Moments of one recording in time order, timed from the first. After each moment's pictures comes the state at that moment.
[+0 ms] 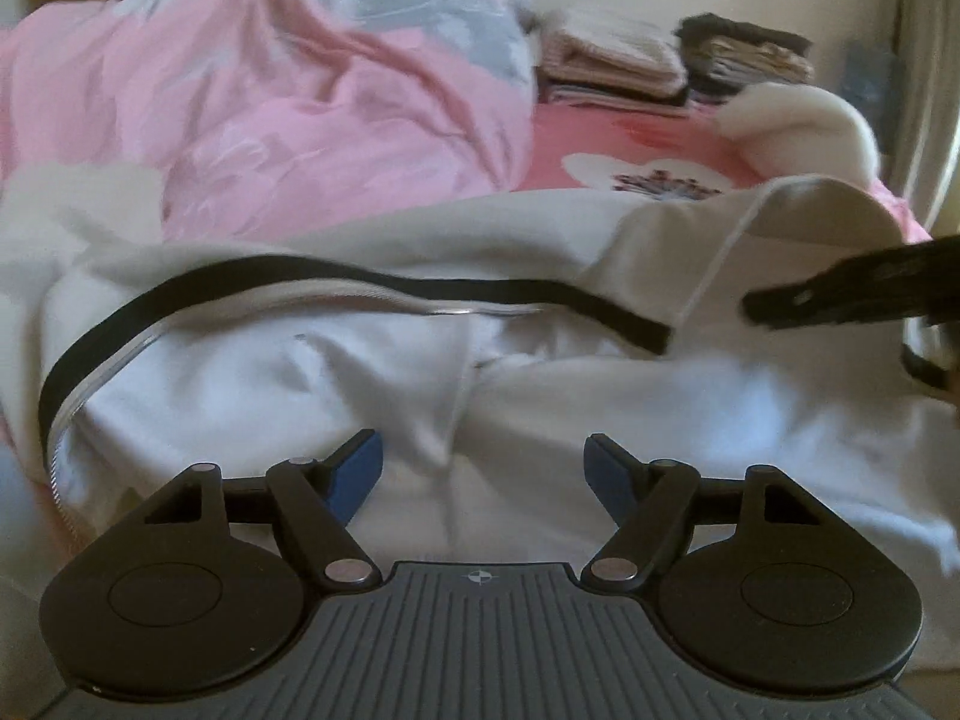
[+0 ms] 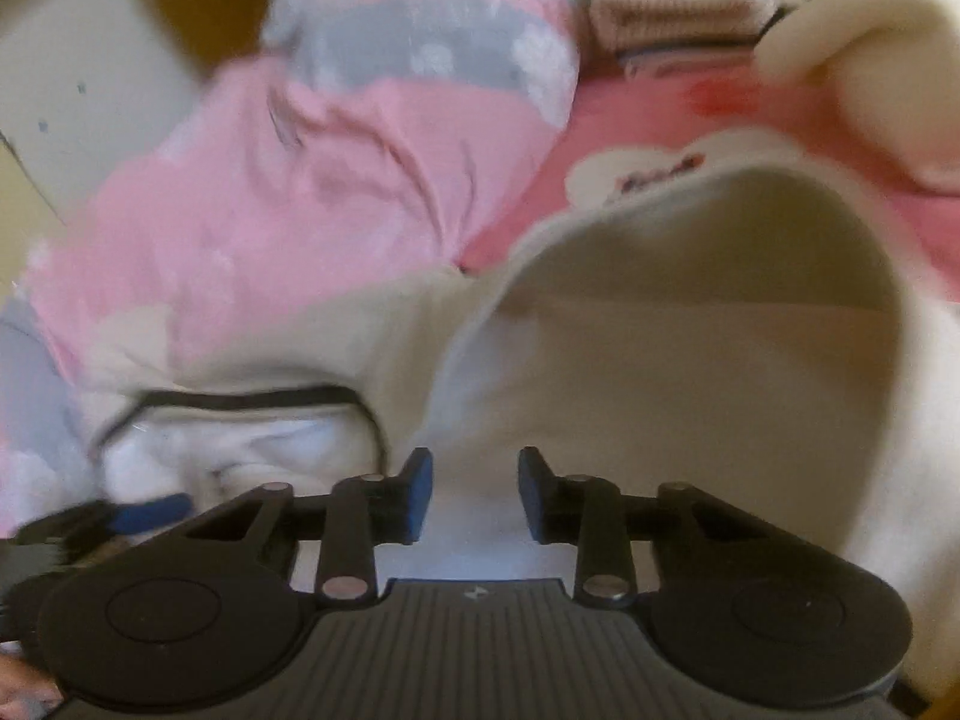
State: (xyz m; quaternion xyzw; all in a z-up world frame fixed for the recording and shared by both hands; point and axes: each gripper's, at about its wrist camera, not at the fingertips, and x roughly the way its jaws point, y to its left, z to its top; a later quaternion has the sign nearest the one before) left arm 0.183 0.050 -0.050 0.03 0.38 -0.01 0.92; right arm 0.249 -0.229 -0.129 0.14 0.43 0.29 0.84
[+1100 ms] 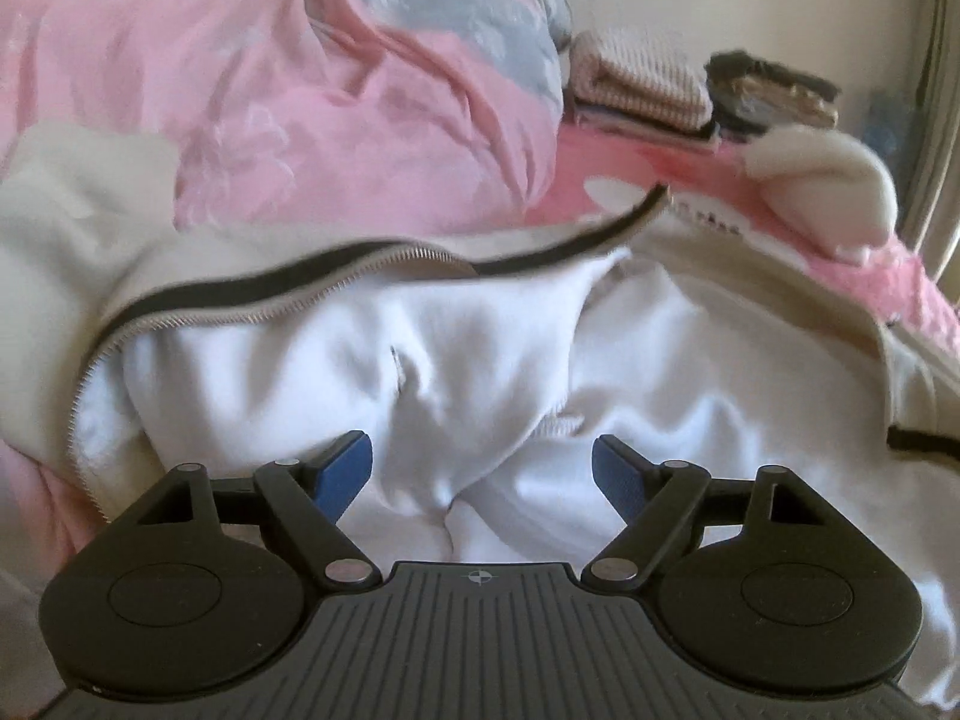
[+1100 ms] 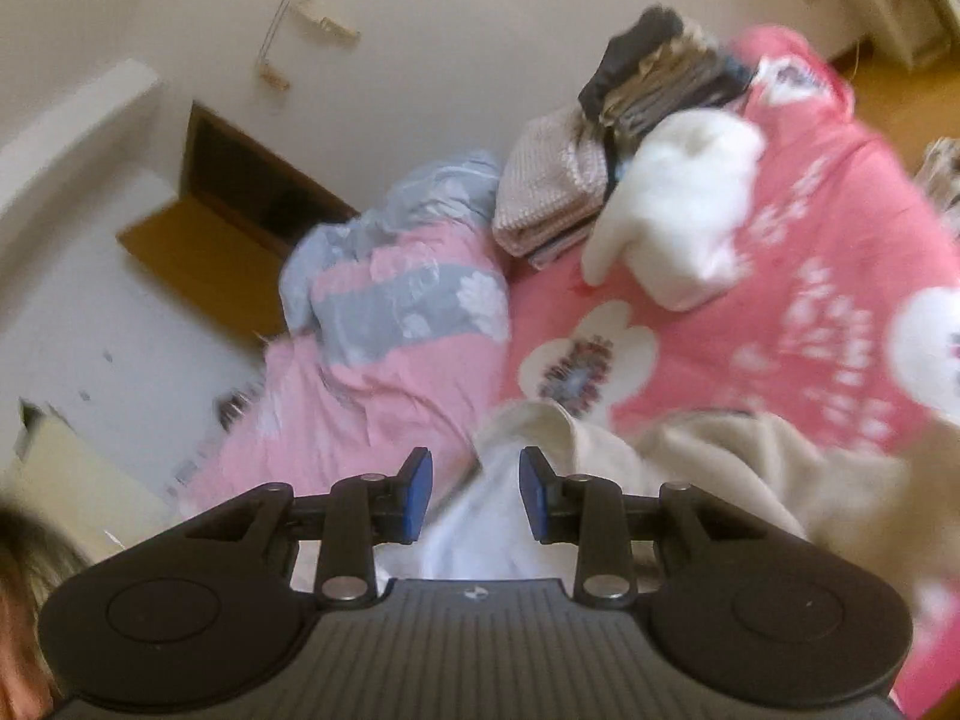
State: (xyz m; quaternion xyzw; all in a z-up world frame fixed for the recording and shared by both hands) left arm 0.176 0.050 -0.045 -0.02 0.35 0.01 0.94; right arm 0.101 -0.468 0.000 0.35 0.32 0.22 0.85
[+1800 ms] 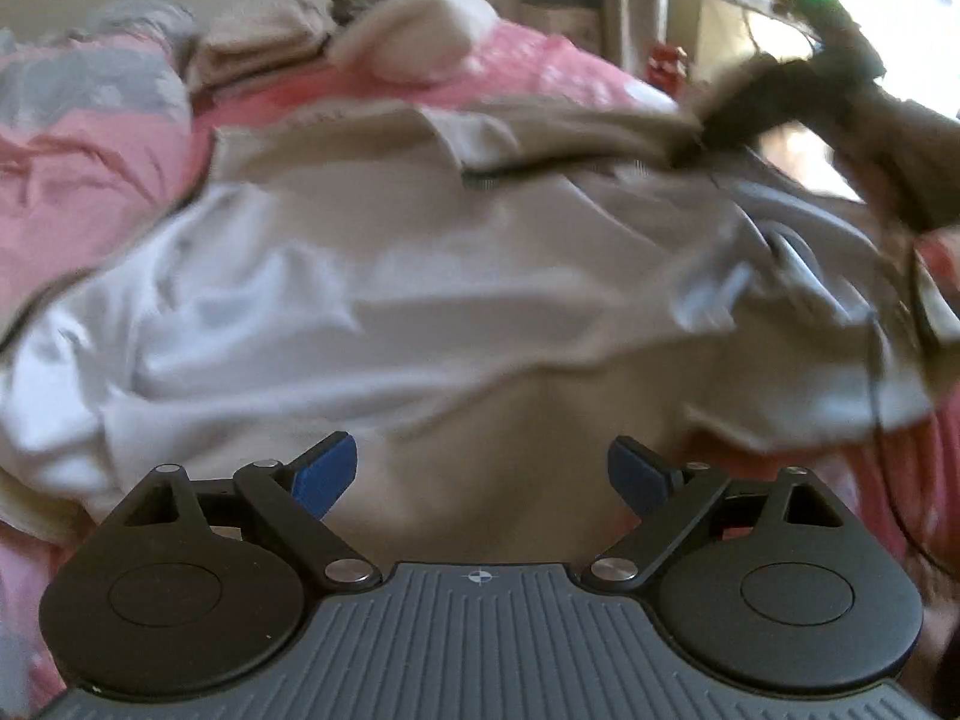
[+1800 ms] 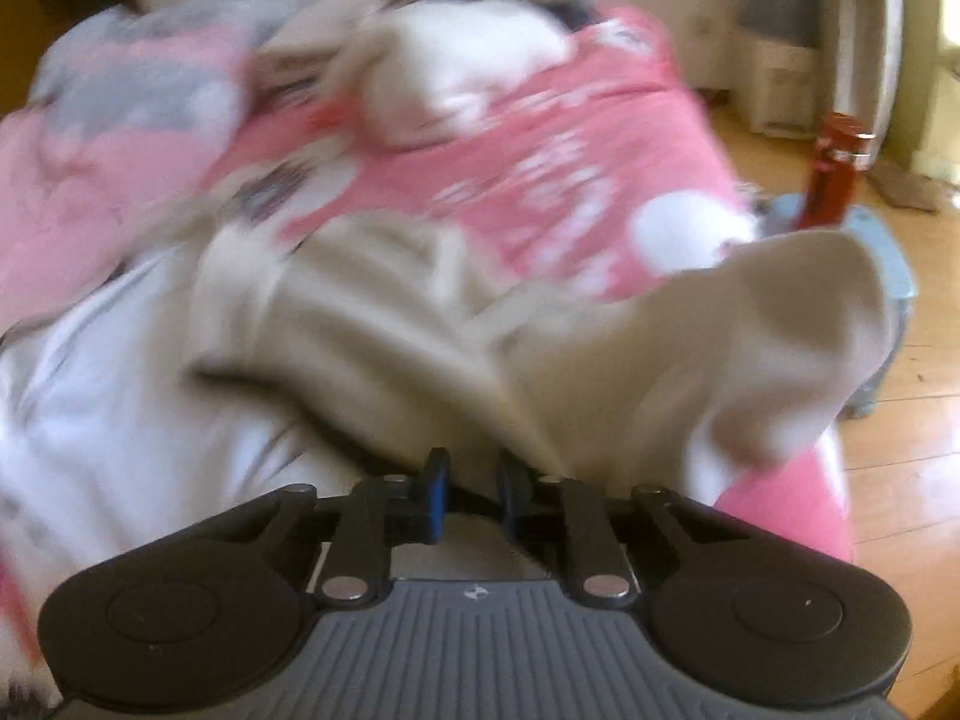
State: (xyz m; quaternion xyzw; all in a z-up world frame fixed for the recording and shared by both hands) left arm 0.041 -0.078 -0.052 0.17 0.42 -0.26 0.85; right arm 0.109 -0.454 -0.139 0.13 0.43 0.02 0.89
